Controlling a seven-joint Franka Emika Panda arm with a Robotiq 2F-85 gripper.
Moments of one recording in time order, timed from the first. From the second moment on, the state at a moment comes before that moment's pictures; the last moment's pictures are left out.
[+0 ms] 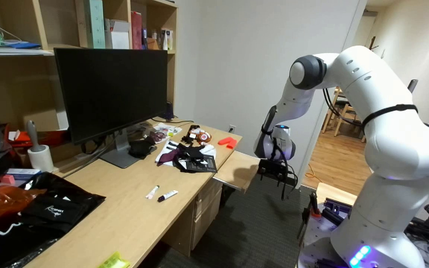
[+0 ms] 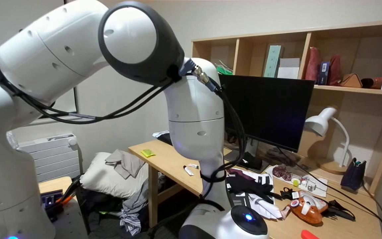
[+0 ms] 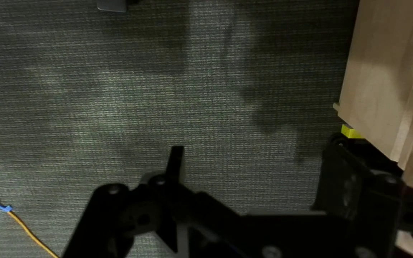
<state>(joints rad) -0.60 0.95 -0.14 -2.07 0.44 3.01 0.38</state>
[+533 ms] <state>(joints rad) -0.60 1.04 -0.11 -1.94 0.44 3.06 0.39</state>
